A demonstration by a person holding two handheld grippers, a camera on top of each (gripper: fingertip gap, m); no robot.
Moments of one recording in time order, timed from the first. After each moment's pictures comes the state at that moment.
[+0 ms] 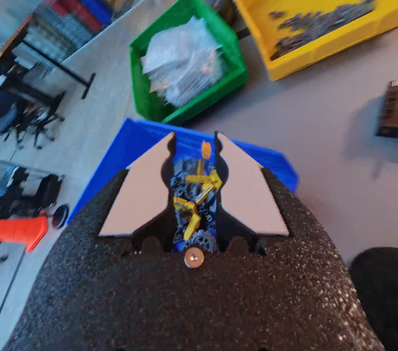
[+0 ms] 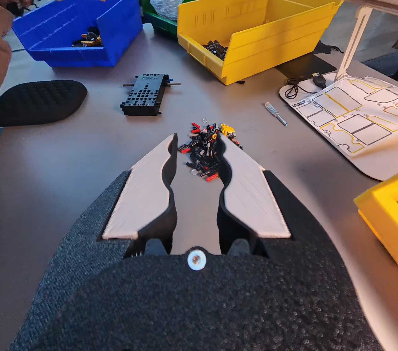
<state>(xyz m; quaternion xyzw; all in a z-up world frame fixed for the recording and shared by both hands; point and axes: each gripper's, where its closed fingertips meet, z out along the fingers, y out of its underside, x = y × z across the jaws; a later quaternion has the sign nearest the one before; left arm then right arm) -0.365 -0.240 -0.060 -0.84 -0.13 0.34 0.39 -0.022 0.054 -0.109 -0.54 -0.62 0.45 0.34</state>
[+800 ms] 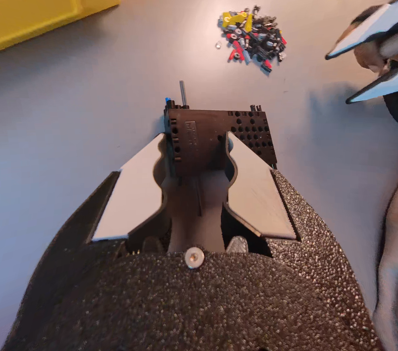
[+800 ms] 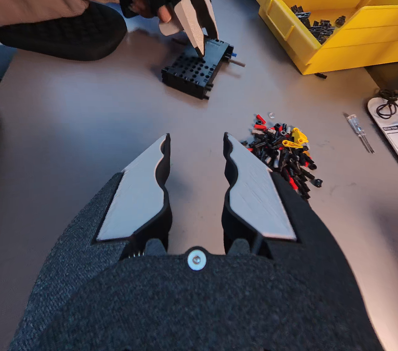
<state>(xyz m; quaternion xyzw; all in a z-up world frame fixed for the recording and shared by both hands) -0.184 -0.082 -0.192 -0.90 0.00 -0.19 0.38 -0.031 -0.036 -0.154 -0.45 -0.74 0.39 0.30</state>
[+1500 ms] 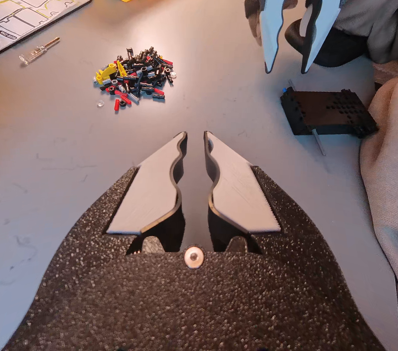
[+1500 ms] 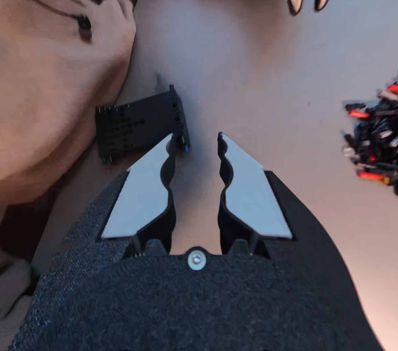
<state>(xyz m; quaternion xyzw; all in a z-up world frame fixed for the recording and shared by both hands) -0.074 -0.082 -0.162 -0.83 0.23 -0.20 0.46 0.068 -0.070 -0.163 -0.36 -0.86 0.37 0.04</state>
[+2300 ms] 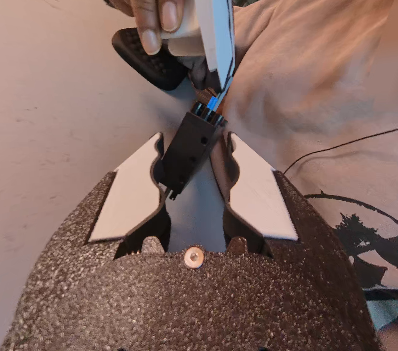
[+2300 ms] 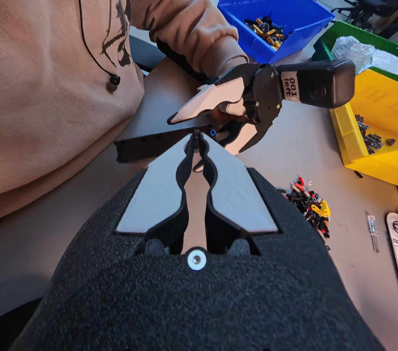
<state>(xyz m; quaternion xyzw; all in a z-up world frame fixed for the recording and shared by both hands) 0.070 -0.117 -0.136 -0.70 0.31 -0.58 0.28 0.058 -0.106 -0.096 -0.21 -0.83 0.45 0.27</state>
